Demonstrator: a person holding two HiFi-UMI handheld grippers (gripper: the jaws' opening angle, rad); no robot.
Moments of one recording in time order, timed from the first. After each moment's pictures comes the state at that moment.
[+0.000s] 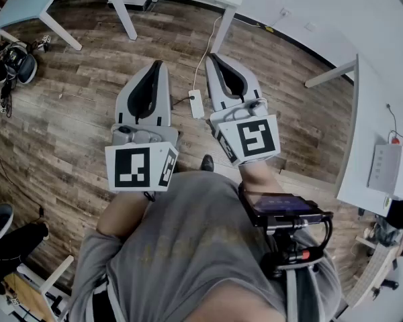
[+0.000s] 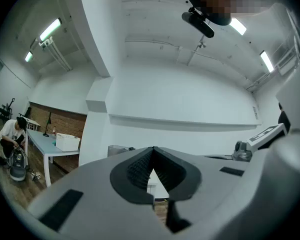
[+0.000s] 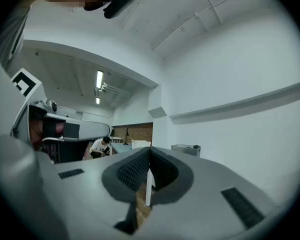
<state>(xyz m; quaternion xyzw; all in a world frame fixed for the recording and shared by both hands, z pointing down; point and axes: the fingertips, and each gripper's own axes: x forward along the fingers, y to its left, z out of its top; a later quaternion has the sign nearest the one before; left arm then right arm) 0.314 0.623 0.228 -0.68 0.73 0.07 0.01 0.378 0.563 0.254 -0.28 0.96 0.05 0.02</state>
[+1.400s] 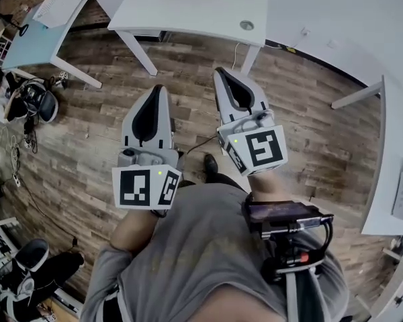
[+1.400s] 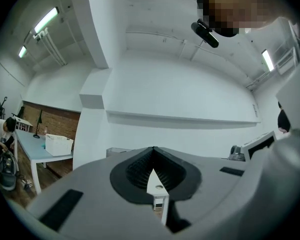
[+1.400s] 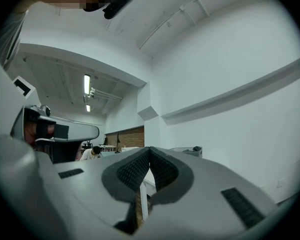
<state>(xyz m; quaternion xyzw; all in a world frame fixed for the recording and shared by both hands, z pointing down) 0.196 0.472 0.229 -0.70 0.71 0.06 0.01 0.272 0.396 0.259 -0.31 0.95 0.01 0.05</state>
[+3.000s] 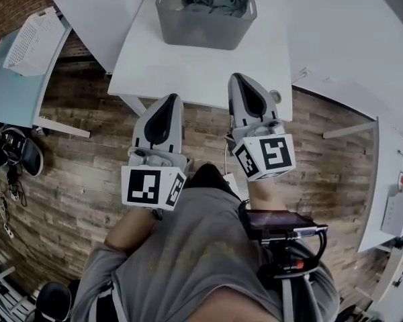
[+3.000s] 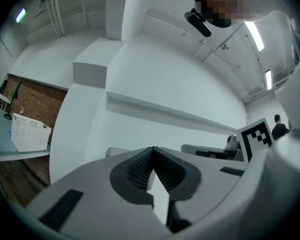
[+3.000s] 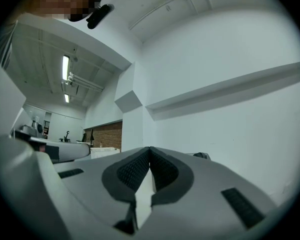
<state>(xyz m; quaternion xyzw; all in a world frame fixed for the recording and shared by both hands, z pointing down) -0.058 0.206 0.257 -0.76 0.64 0.09 -0.03 0.041 0.134 0.252 -0.40 0.91 0.01 0.04</state>
